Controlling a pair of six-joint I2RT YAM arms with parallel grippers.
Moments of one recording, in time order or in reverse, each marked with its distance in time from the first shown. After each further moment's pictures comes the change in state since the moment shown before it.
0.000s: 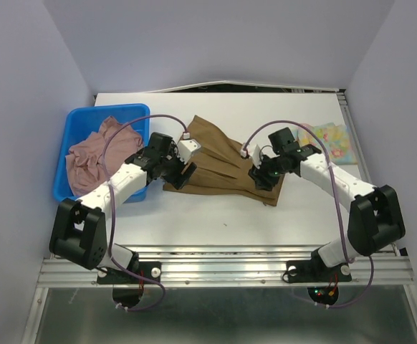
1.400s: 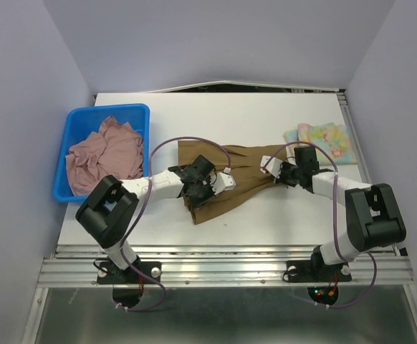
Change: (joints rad) left arm -0.349 0.226 -0.015 0.010 -0.078 0.057; right arm -0.266 0.003 -0.370 0.589 0.128 -0.450
